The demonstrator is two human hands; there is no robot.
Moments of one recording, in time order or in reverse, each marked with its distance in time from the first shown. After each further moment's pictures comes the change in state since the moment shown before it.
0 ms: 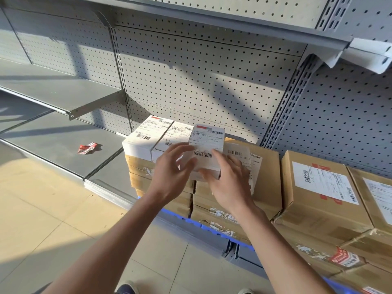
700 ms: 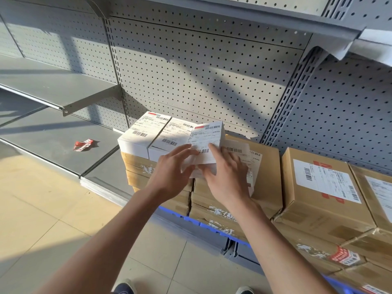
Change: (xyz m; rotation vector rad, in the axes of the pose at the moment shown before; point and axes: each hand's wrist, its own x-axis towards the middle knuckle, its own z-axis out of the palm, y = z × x) left_hand 0.009 -0.021 0.006 0.349 -0.161 0.083; right_hand 0.015 0.006 0.017 -0.145 0.010 -0.006
